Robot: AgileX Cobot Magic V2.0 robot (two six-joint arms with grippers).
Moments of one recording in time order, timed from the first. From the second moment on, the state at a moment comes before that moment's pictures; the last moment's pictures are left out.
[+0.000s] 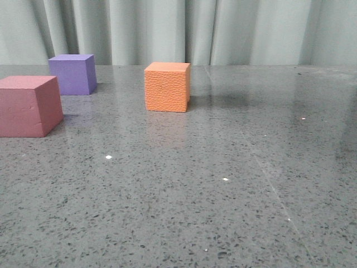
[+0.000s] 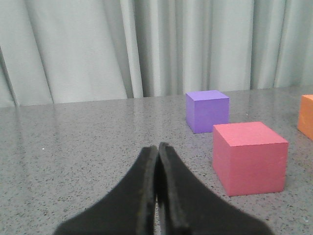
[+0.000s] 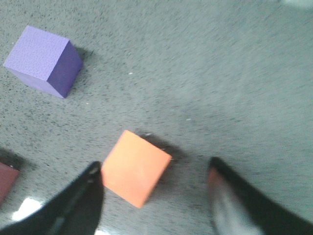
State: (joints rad) left arm -0.08 0.00 -0.01 0.23 0.01 -0.19; right arm 0.62 1.80 -2.03 -0.19 1.12 0.30
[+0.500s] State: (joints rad) left arm -0.08 0.00 -0.01 0.23 0.01 -0.19; right arm 0.51 1.33 -1.57 -0.36 1.05 0.26
